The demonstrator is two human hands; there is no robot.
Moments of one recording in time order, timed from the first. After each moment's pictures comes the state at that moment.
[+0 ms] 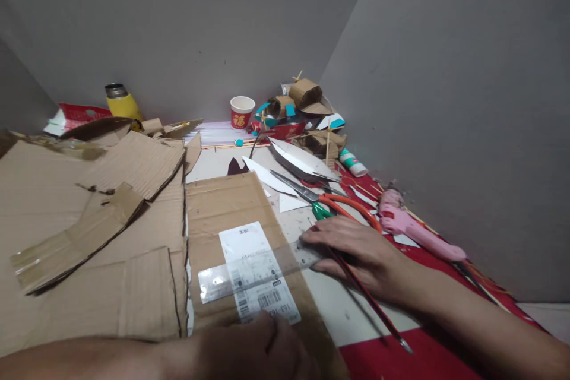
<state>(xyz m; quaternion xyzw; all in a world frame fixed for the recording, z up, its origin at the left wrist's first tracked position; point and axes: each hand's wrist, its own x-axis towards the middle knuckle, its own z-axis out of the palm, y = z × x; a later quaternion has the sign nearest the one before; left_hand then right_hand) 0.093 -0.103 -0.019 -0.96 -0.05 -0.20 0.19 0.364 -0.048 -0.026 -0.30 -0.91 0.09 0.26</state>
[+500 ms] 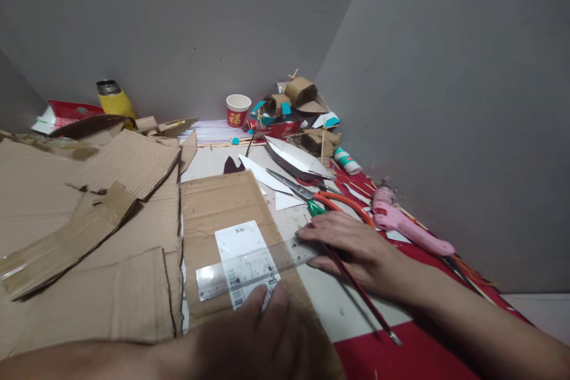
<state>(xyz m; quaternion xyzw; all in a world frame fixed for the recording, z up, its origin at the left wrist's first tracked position) 0.094 -0.099 -0.018 -0.95 -0.08 -0.19 0.22 0.368 -0.048 -0.027 -0.31 -0.91 0.08 0.25</state>
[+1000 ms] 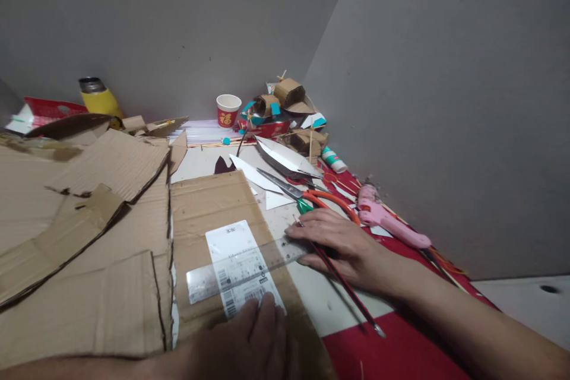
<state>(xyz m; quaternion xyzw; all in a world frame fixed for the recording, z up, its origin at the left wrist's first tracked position) 0.095 -0.105 -0.028 -0.96 -0.08 -0.19 0.20 0.367 -0.048 -0.024 -0.31 -0.91 0.08 0.25</state>
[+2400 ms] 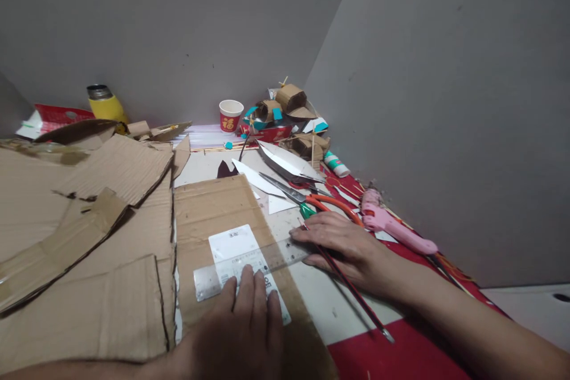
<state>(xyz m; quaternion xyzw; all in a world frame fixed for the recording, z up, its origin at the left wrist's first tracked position) 0.100 -0.101 -0.035 -0.92 -0.21 -0.22 0.24 0.371 -0.045 -0.027 -0.31 -0.91 0.08 0.25</state>
